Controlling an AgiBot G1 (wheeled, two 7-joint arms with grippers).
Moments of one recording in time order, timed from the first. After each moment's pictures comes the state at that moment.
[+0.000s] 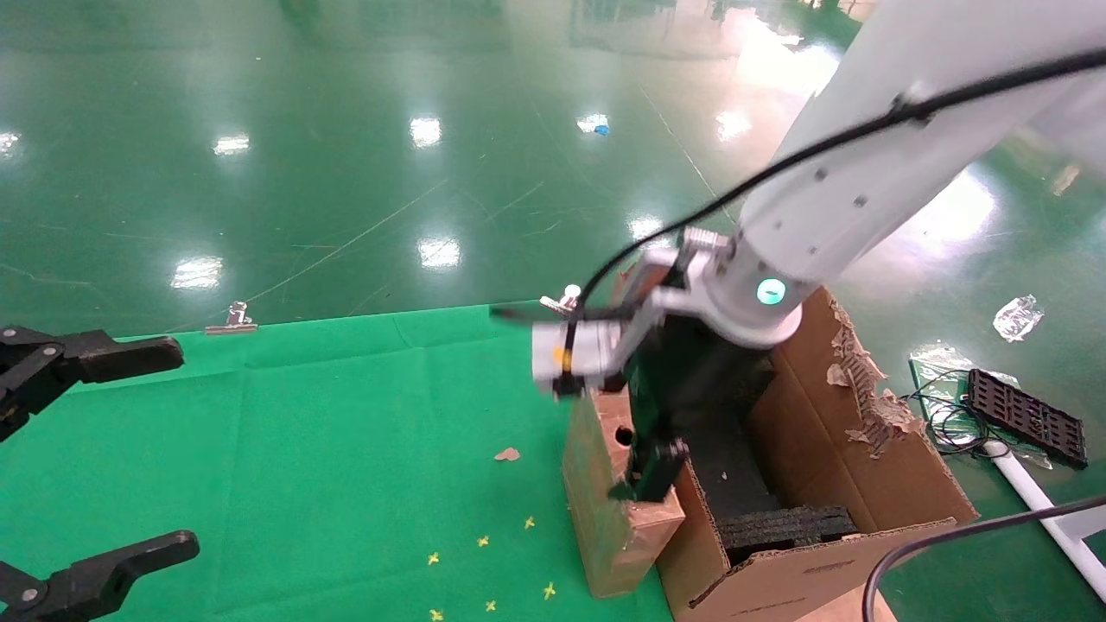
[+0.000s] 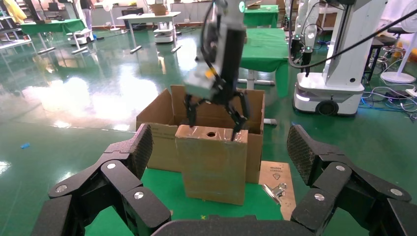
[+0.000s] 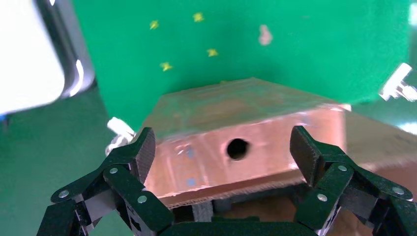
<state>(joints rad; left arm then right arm) -1.08 0.61 0.29 -1.28 0.73 1.49 -0.18 2.19 -0.90 -1.56 1.33 -1.42 -1.52 0.97</state>
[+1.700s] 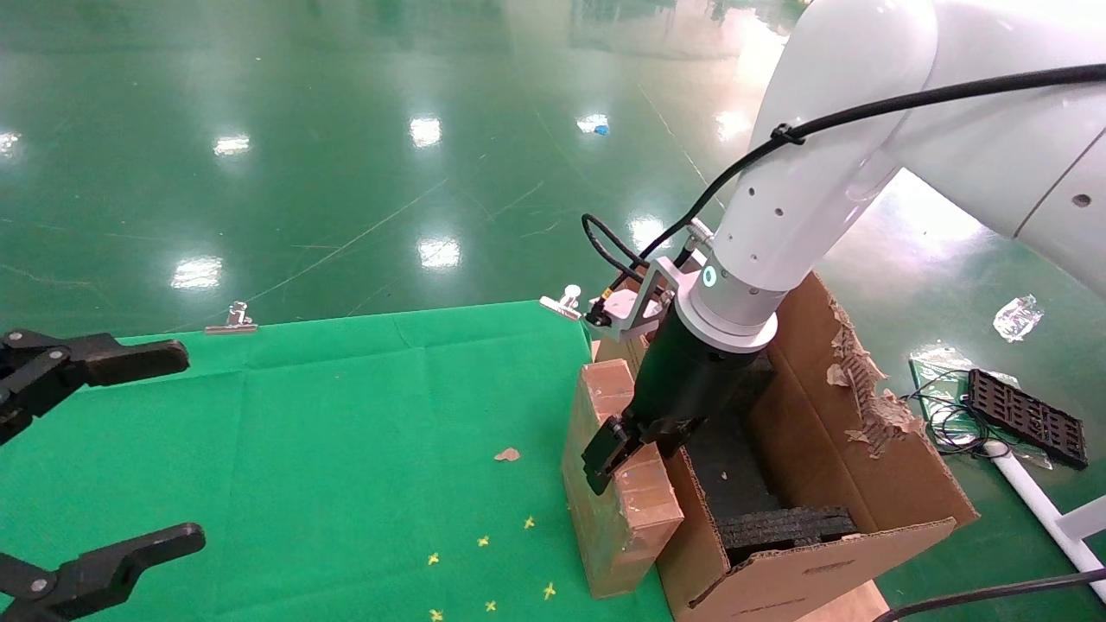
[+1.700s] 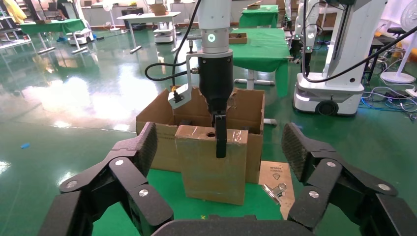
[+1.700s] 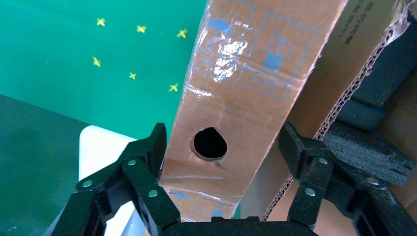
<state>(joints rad) -1.08 0.61 0.29 -1.28 0.72 1.49 -0.18 2.09 -1.03 -1.71 0.95 -1.37 -1.51 1.67</state>
